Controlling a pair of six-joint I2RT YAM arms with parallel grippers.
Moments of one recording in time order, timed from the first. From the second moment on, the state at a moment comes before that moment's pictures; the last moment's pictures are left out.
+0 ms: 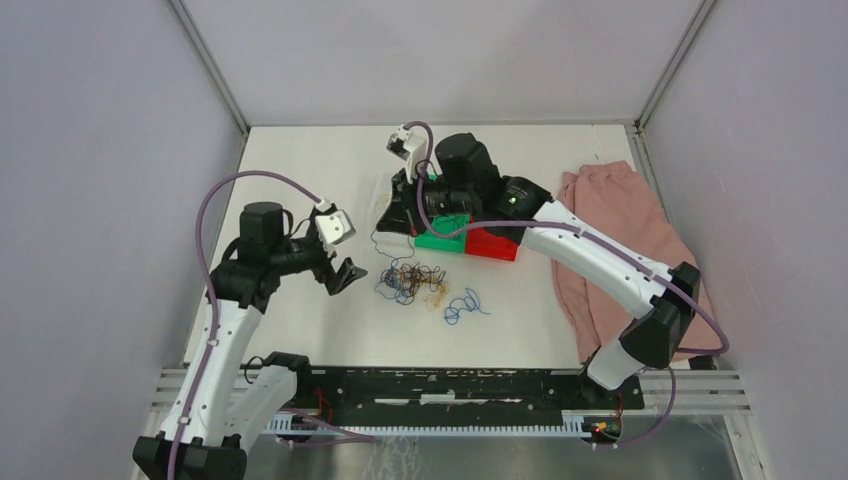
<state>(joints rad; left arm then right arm) -0.14 0.86 0.91 -0.76 0.74 0.68 0.88 1.57 1.62 -0.45 -0.41 0.29</state>
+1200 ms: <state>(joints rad) -0.14 0.81 0.85 -0.52 0.68 0.51 0.77 1.46 1.22 -0.35 -0.25 0.54</state>
